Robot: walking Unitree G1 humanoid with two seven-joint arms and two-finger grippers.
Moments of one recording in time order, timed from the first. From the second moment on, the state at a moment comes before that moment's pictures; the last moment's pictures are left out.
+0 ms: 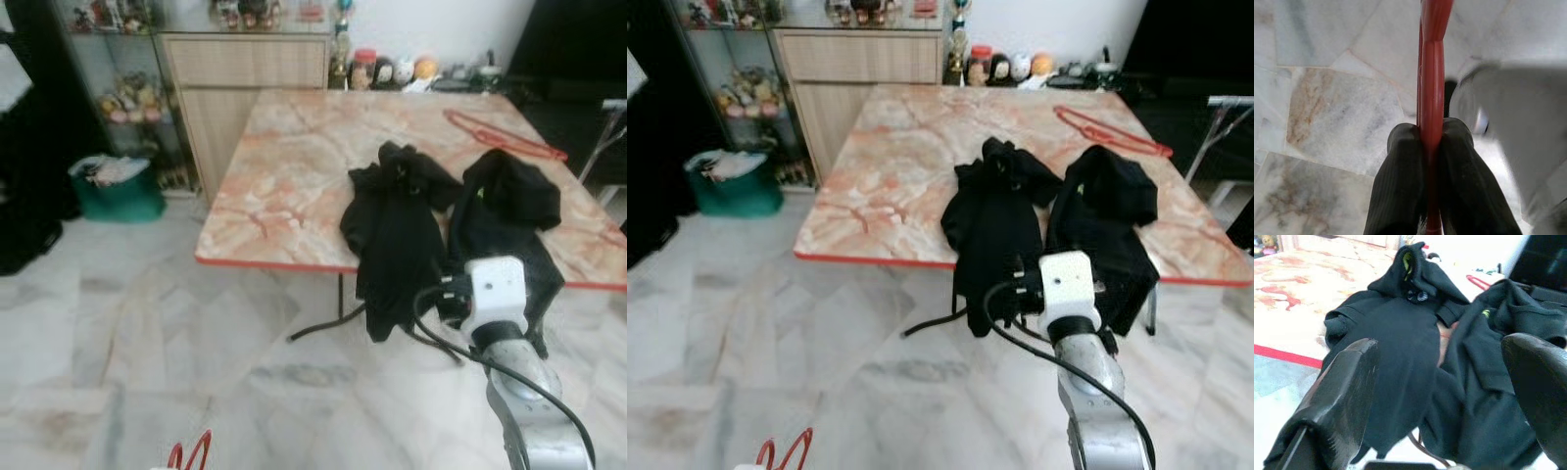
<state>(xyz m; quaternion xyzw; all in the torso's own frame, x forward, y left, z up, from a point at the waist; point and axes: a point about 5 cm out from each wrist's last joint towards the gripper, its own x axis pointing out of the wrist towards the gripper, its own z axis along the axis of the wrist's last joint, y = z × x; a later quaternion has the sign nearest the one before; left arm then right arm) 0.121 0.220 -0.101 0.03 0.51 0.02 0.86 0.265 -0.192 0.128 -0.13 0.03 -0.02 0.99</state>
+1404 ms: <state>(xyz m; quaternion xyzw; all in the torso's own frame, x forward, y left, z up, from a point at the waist) 0.141 0.222 -0.094 0.04 0.48 0.03 0.88 0.187 -0.213 -0.071 -0.04 0.42 -0.03 0.91</state>
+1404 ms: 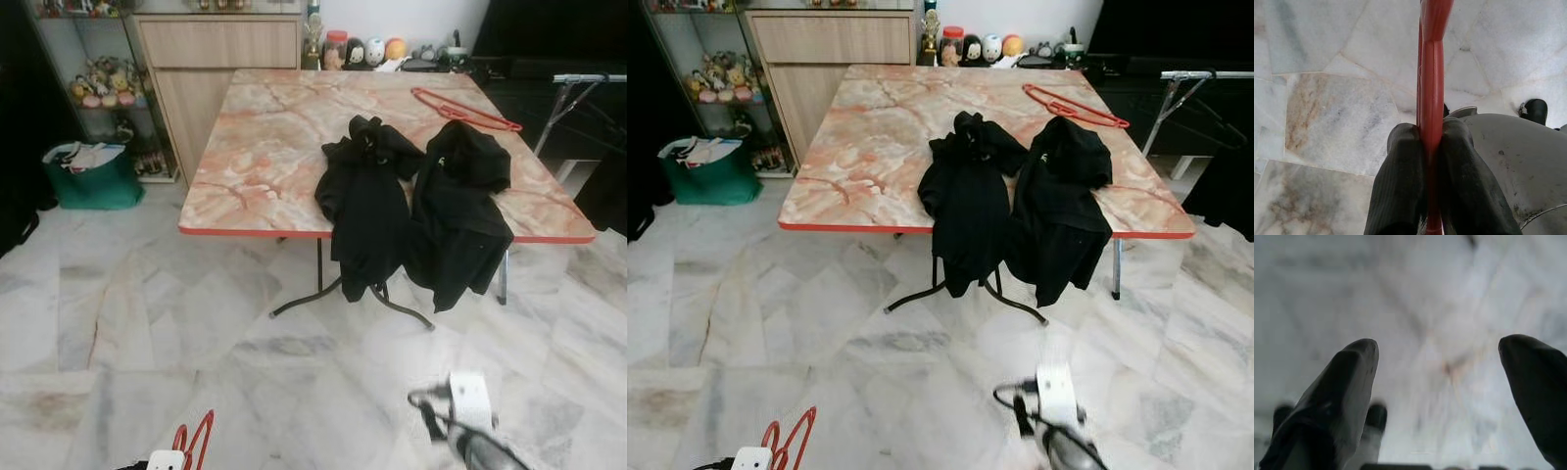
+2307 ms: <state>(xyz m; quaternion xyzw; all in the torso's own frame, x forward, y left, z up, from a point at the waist) 0.141 0.219 -0.094 0.05 0.48 0.02 0.88 0.169 -0.213 -0.085 -0.05 0.46 -0.03 0.89</state>
